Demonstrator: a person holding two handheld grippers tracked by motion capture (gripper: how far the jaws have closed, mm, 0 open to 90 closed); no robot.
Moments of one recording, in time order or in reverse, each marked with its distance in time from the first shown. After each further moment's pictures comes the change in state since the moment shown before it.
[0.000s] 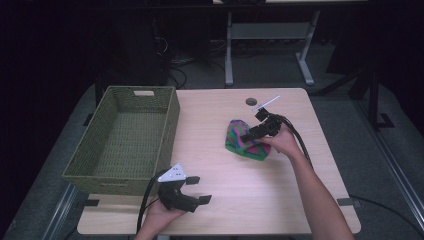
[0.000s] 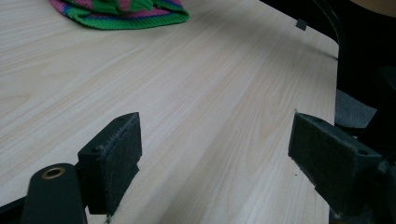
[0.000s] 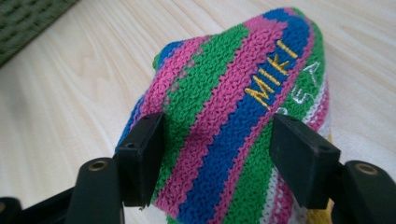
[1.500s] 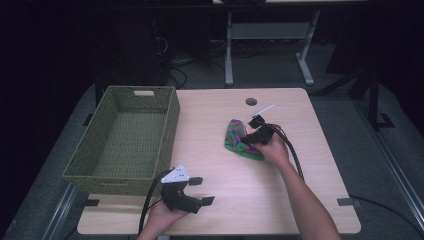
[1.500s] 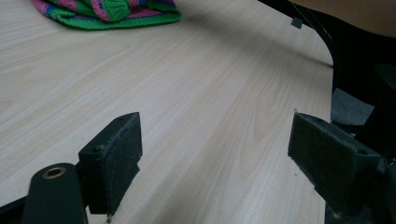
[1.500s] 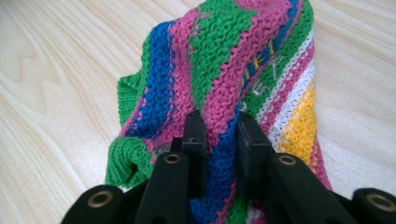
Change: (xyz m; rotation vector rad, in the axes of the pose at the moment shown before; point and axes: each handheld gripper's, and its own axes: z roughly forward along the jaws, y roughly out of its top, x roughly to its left) left arm -0.005 0.002 0.005 -0.010 -0.012 0.001; right arm 0.017 -0.012 0.024 -0.017 -0.163 0.078
